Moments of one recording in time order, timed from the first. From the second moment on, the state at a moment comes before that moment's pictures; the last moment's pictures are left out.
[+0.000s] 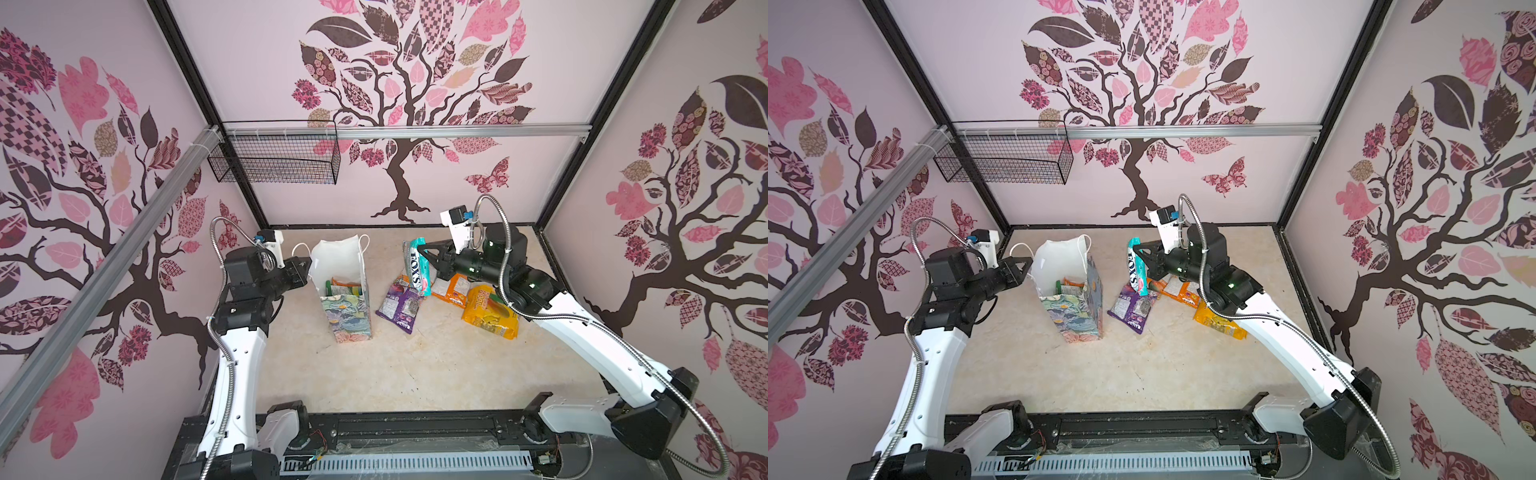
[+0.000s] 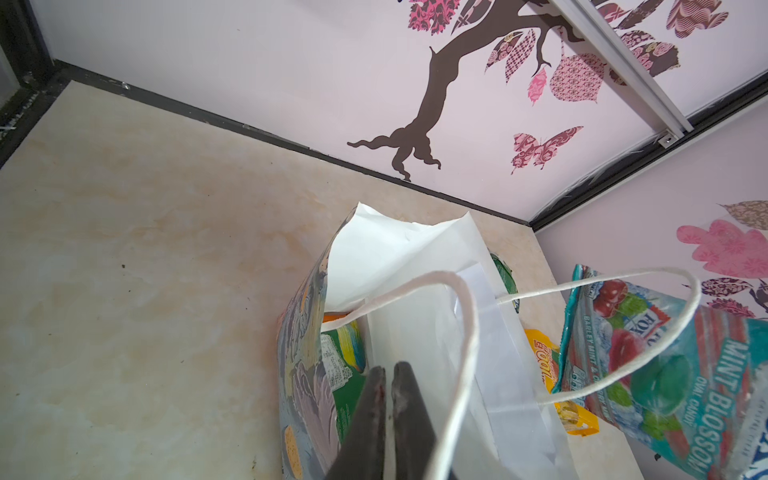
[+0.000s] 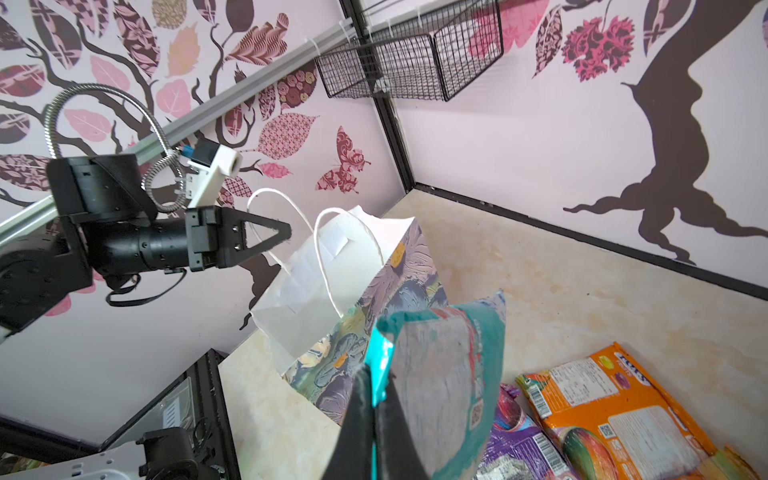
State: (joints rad) left arm 0.16 1.03 1.07 -0.49 0.53 -0.32; right arm 0.63 1.28 1.32 -0.20 -0.36 0.30
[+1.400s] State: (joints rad) left arm 0.16 1.03 1.06 -0.46 0.59 -0.33; right arm 0.85 1.62 1.97 -0.26 -0.45 0.35
